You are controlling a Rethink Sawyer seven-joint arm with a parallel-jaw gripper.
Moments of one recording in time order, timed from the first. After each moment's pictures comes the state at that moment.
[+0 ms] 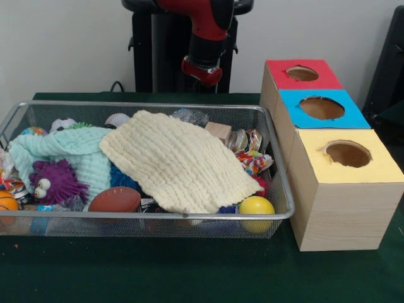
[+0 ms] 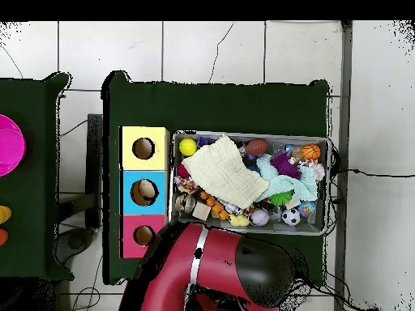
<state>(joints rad) -0.23 0.05 -0.21 2.28 -0.09 -0.80 2.32</state>
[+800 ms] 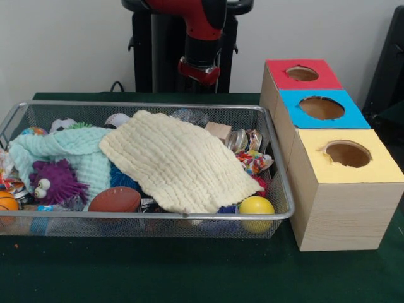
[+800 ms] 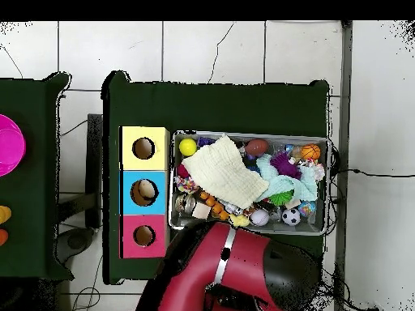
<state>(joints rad) -0.33 0.03 -0.20 2.26 -0.19 -0.74 2.22</state>
